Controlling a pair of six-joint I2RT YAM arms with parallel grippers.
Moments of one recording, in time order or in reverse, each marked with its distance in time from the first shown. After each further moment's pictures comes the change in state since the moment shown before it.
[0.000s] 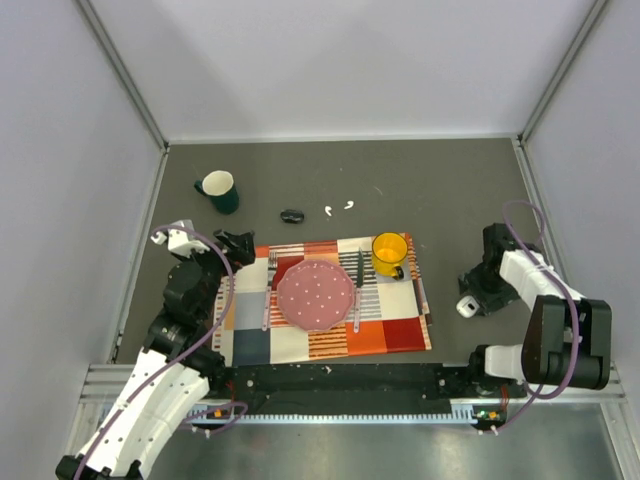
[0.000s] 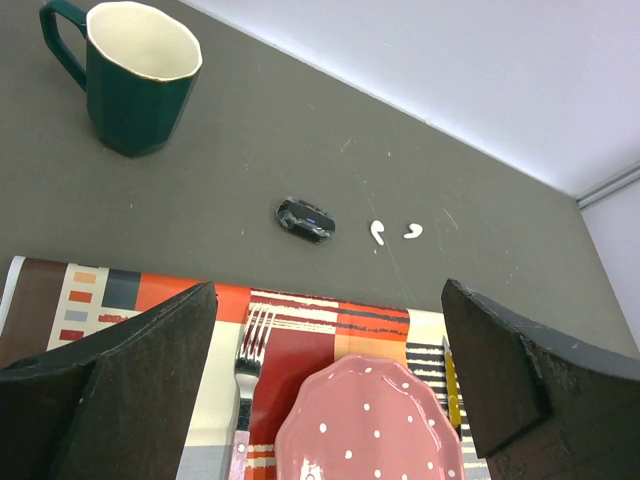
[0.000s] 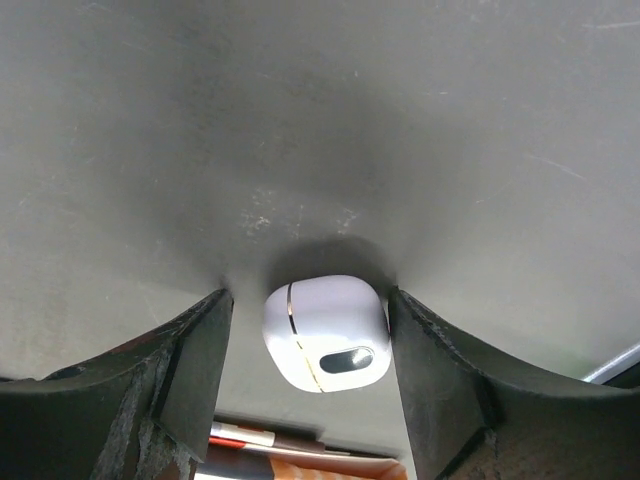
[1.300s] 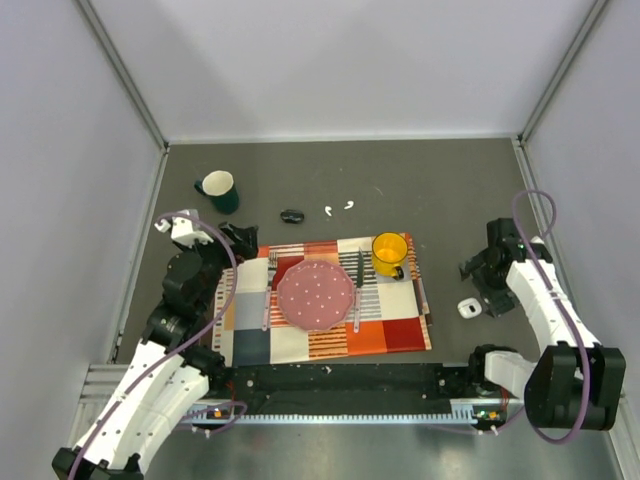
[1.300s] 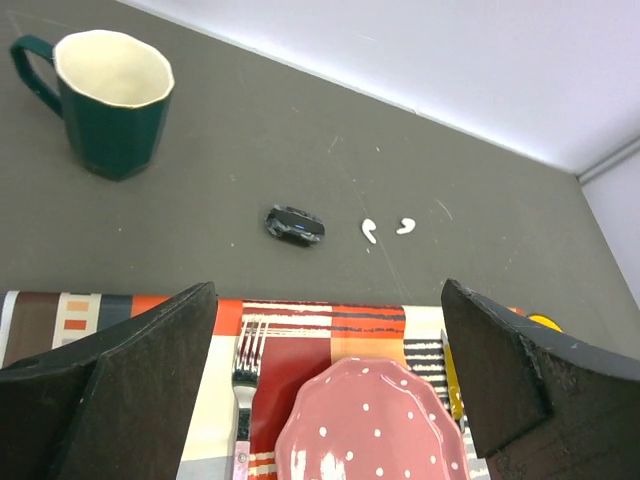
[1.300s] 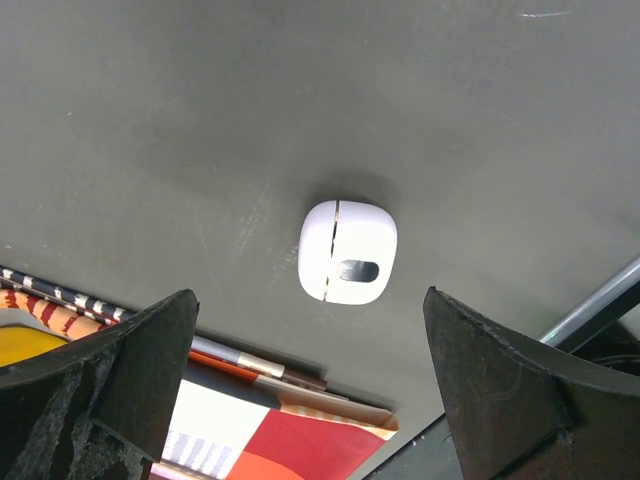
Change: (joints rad) left arm -0.001 0.087 0.078 0.010 0.062 0.077; right arm 0.060 -0.200 0.073 -0.159 0.047 0.018
